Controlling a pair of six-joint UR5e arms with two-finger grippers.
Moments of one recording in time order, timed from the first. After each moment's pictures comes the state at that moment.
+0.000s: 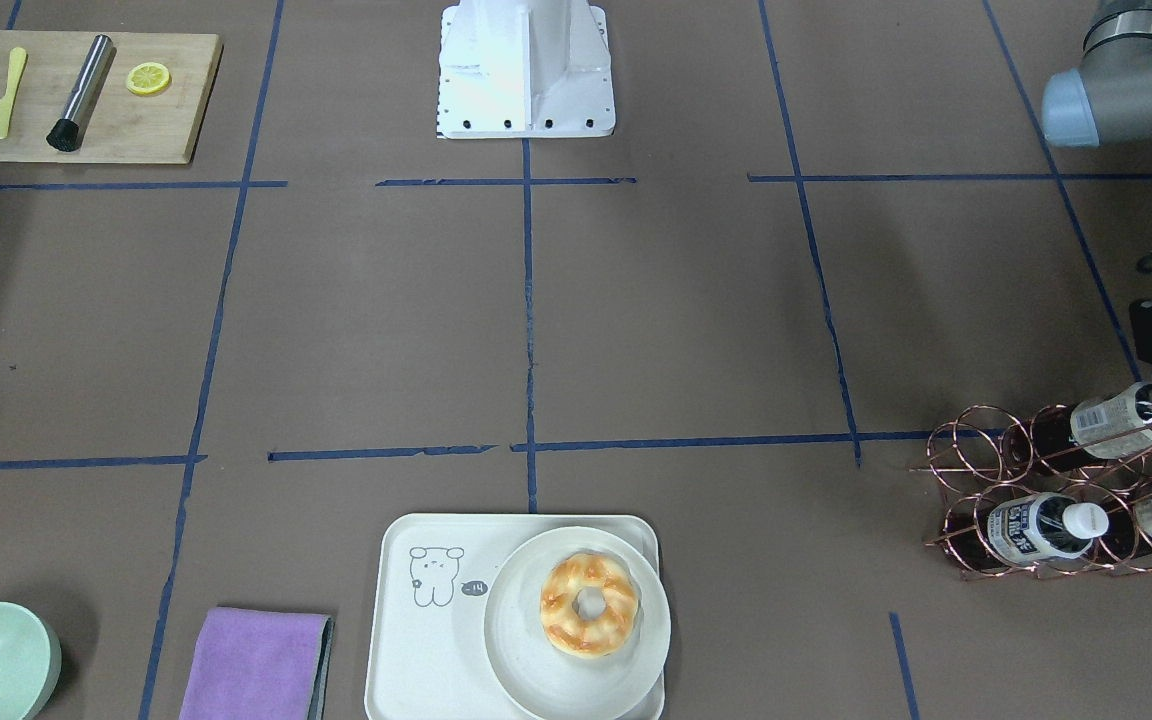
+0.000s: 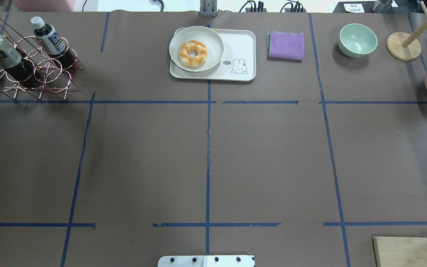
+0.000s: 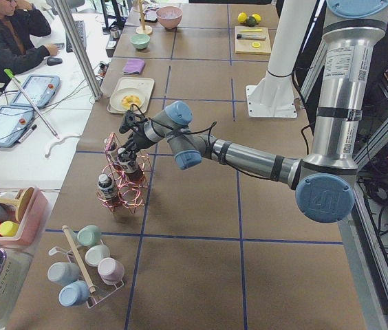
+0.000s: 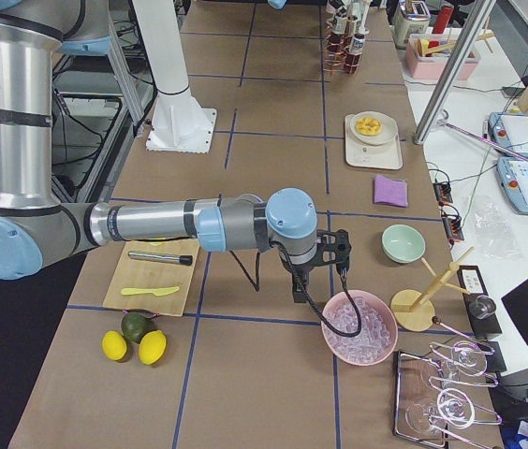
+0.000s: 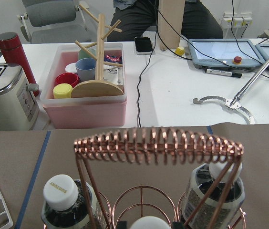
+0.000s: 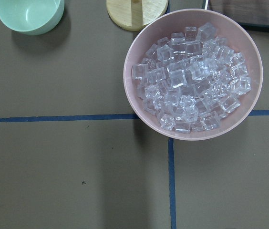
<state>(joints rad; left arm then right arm) -1.15 -1.63 -1.72 -2.46 -1.71 -0.85 1.66 -1.65 1.78 -1.55 2.46 0.07</state>
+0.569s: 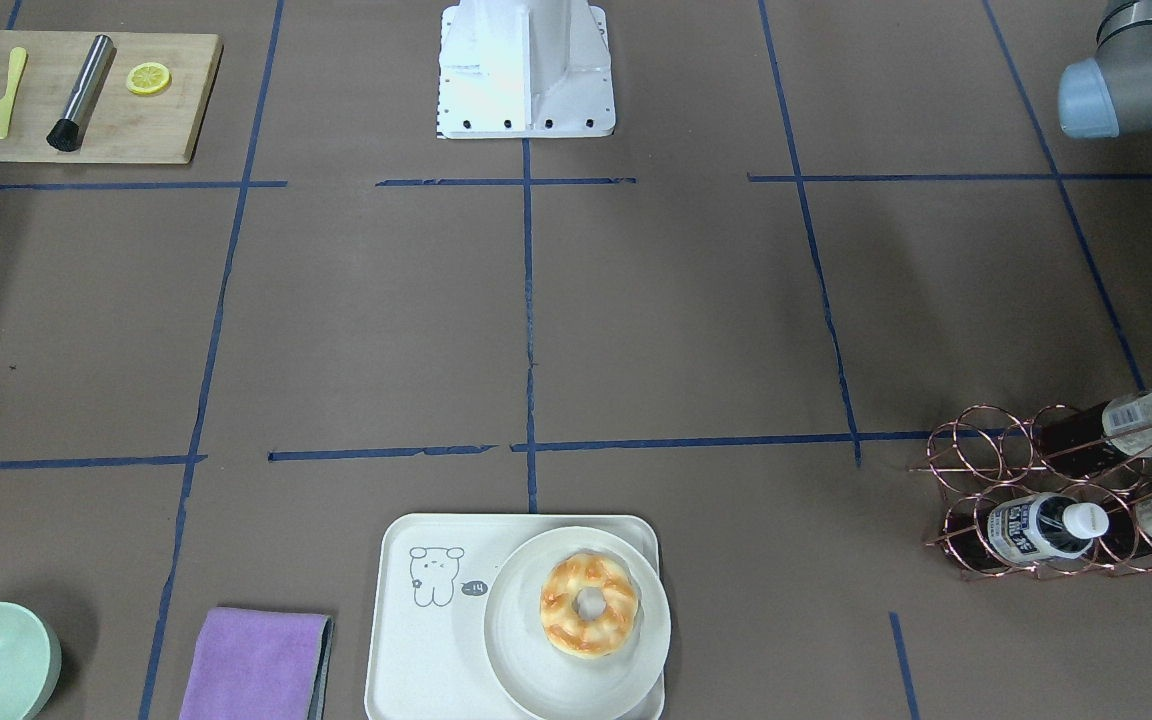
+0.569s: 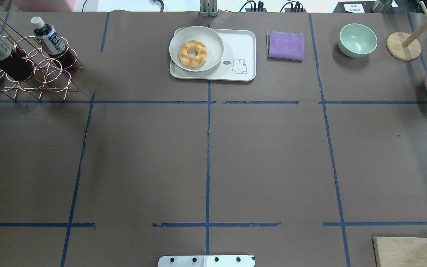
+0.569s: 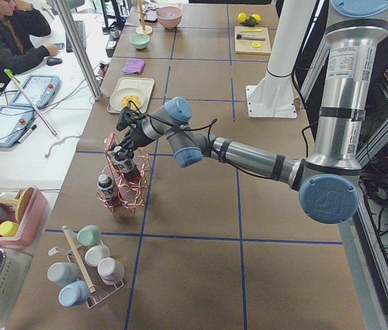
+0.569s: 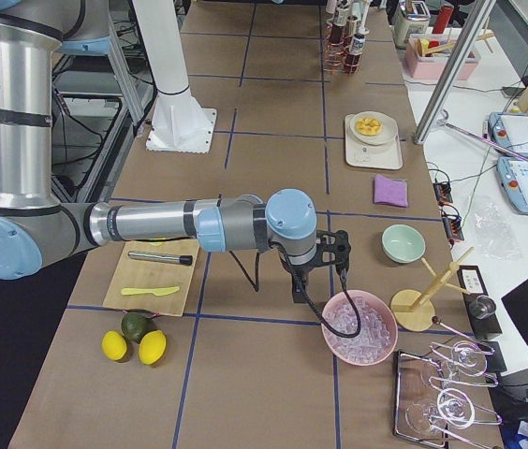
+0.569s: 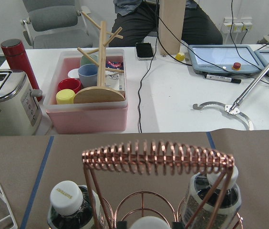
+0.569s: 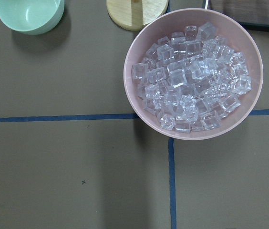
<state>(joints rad) -1.19 -1.63 -1.76 -2.40 -1.71 -0.84 1.66 -1.65 1.78 -1.55 2.46 0.07</state>
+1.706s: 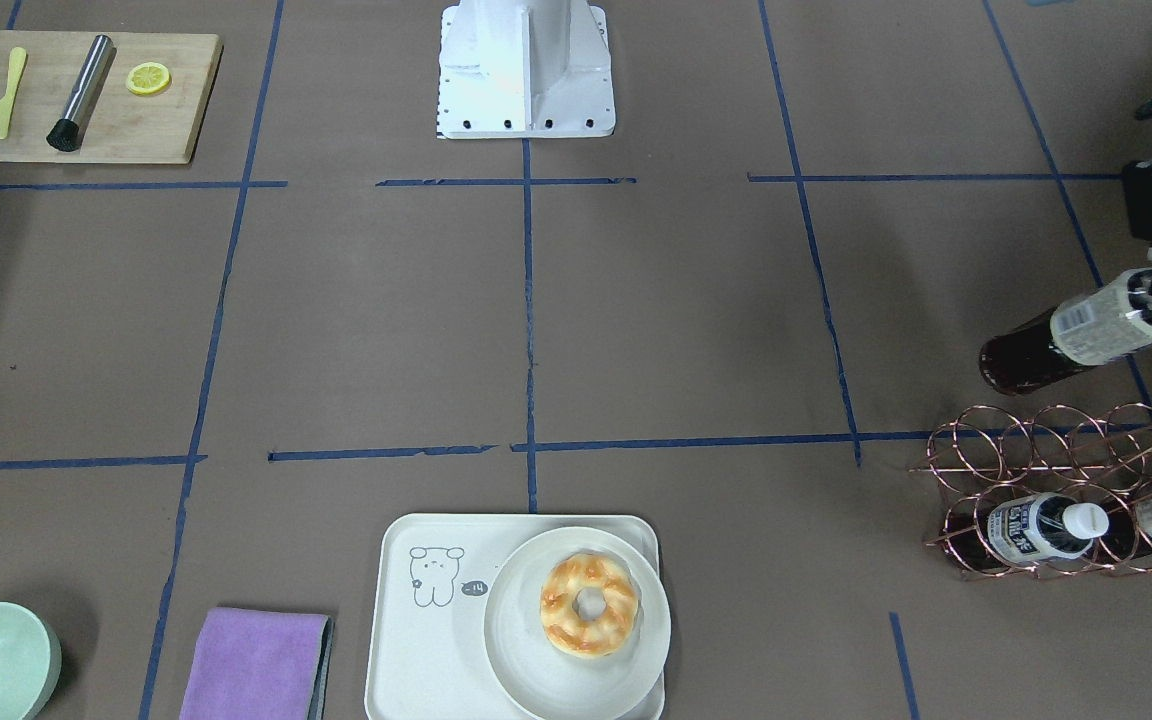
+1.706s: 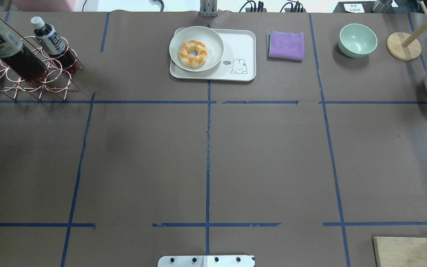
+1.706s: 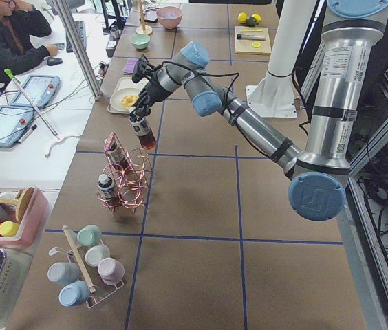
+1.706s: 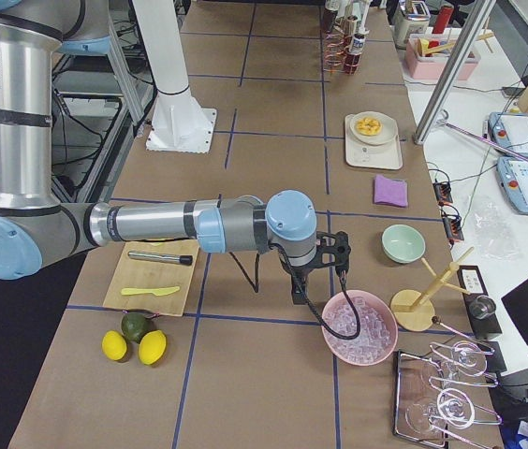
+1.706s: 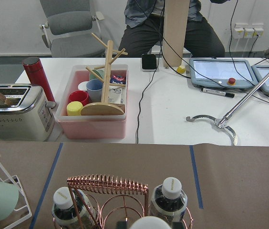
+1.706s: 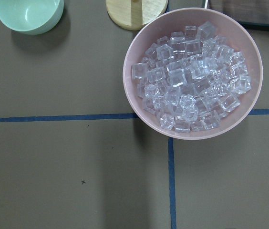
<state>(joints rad) -1.09 -1.71 -2.13 -1.93 -1.67 -0.94 1.66 -1.66 1.78 -1.55 2.46 0.07</state>
